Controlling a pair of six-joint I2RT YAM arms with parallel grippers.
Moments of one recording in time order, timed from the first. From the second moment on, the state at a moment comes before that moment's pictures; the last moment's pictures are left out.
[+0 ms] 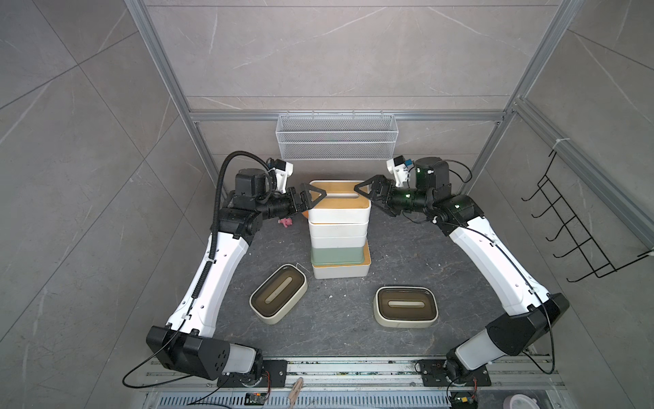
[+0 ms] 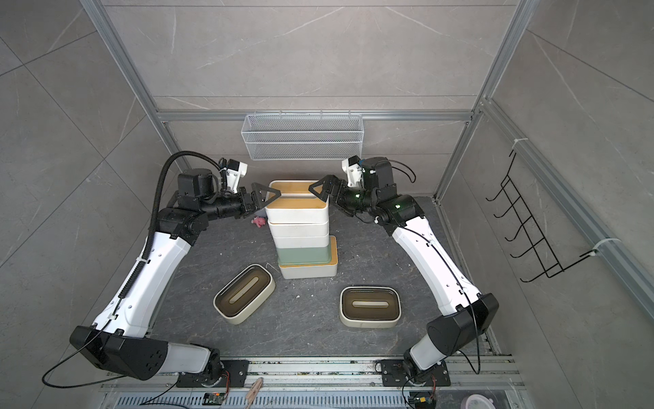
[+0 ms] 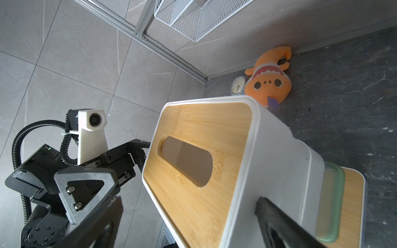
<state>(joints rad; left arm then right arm) -0.26 1.40 1.60 -0.62 0.71 -0.56 0.45 1.58 1.80 -0.62 -0.51 0.77</state>
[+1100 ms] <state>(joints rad) -0.27 1.39 1.59 -0.63 0.70 -0.55 0.46 1.58 1.81 -0.62 -0.51 0.77</state>
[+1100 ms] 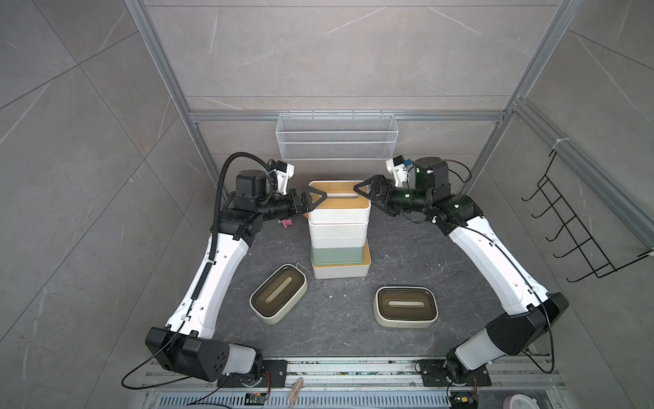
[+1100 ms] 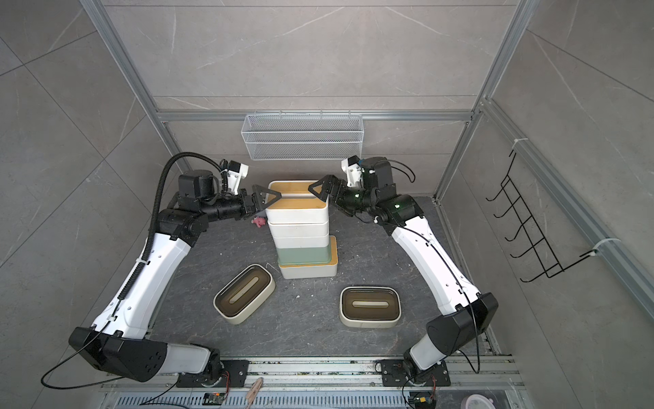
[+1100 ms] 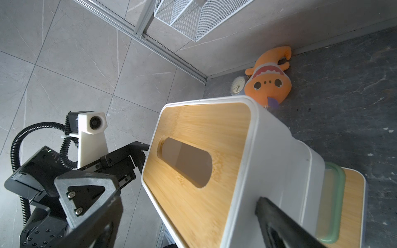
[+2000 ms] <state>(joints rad) -0.26 1.10 1.47 -0.95 0.32 -0.41 0.46 1.47 1.77 -0.67 -0.38 0.73</state>
